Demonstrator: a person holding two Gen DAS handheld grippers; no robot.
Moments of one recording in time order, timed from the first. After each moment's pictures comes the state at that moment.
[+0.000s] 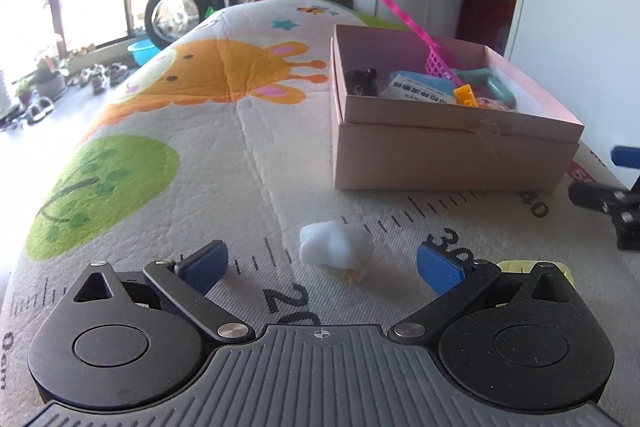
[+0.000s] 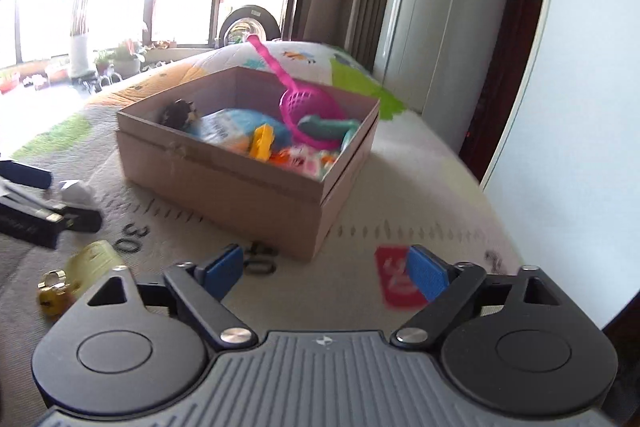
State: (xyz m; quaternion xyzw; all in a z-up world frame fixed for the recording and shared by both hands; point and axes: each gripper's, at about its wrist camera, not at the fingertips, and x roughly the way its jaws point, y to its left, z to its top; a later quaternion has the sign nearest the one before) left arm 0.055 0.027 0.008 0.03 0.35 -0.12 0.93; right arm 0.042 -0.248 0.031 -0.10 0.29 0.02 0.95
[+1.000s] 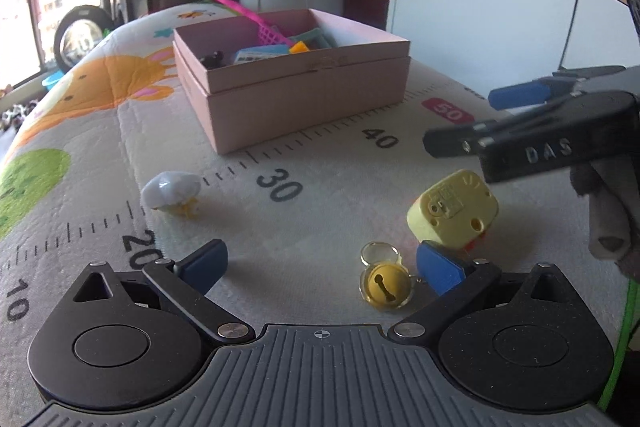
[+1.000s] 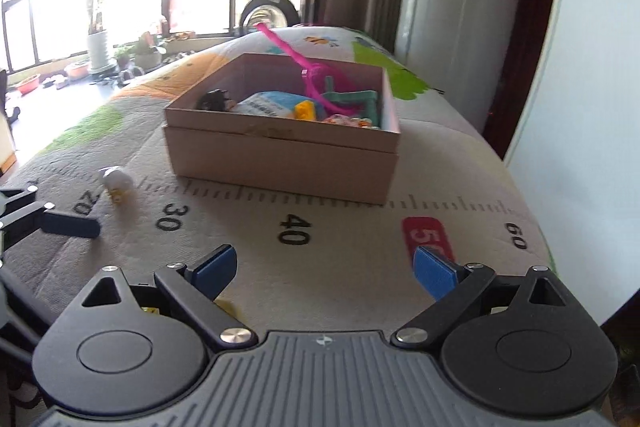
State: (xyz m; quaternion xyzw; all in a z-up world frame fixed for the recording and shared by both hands) left arm -0.007 -0.029 0.003 0.08 0.35 -0.26 0.90; right arm 0.020 -0.249 0.034 -0.06 0.32 0.05 0.94
